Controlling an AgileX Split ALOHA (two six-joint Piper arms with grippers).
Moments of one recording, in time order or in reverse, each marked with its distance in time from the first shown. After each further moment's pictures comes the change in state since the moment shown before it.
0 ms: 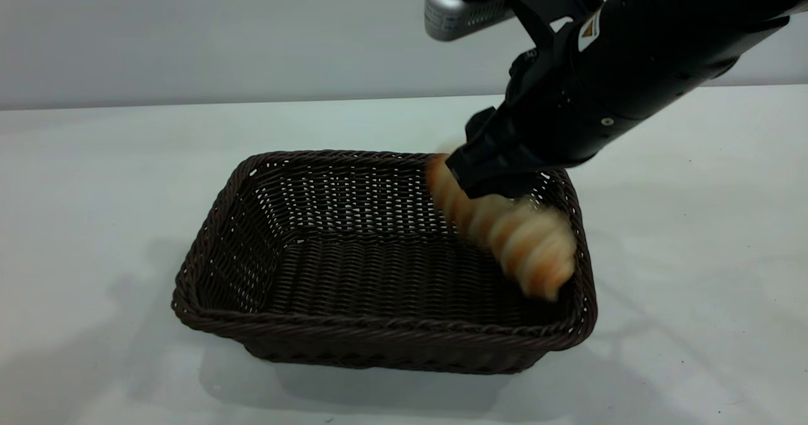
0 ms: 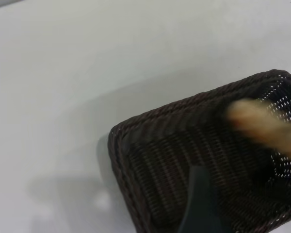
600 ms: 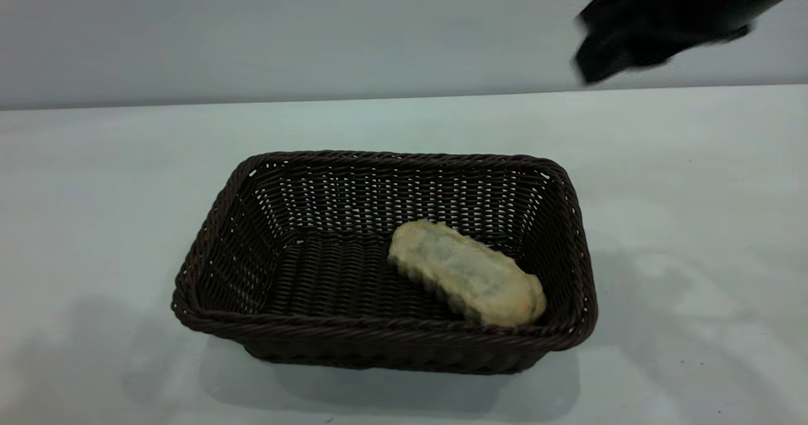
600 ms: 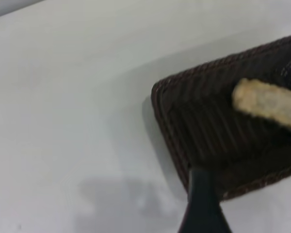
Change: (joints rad) left arm 0.000 -0.233 0.000 0.214 0.213 -0.114; right arm -0.234 -0.247 0.000 0.000 0.207 -0.024
